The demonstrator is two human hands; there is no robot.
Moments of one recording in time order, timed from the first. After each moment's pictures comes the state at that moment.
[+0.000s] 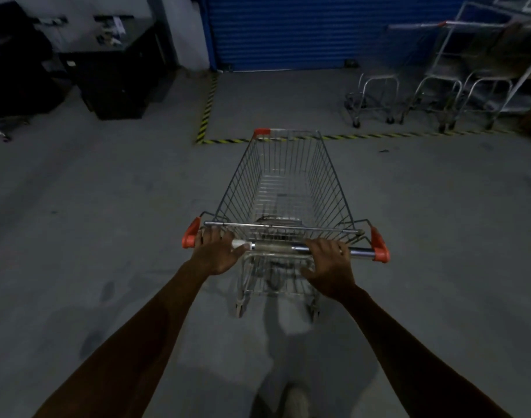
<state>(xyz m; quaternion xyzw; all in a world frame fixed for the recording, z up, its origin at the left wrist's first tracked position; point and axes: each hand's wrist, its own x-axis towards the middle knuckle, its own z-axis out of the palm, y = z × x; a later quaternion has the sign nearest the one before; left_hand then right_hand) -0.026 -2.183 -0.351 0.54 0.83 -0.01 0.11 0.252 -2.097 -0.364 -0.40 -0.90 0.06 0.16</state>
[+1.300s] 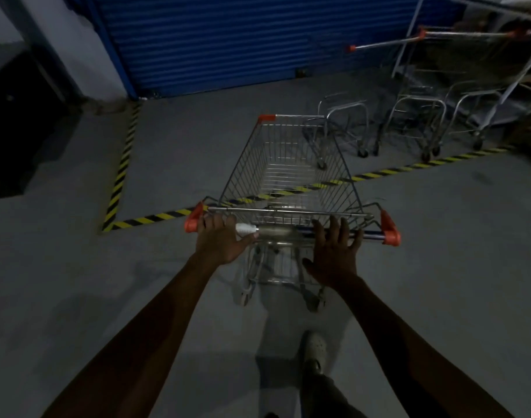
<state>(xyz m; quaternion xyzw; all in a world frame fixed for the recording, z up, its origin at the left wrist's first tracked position) -0.178 -1.118 -0.353 0.63 0.78 0.04 0.02 0.078 -1.085 -0.368 -0.60 -0.80 0.02 0.02</state>
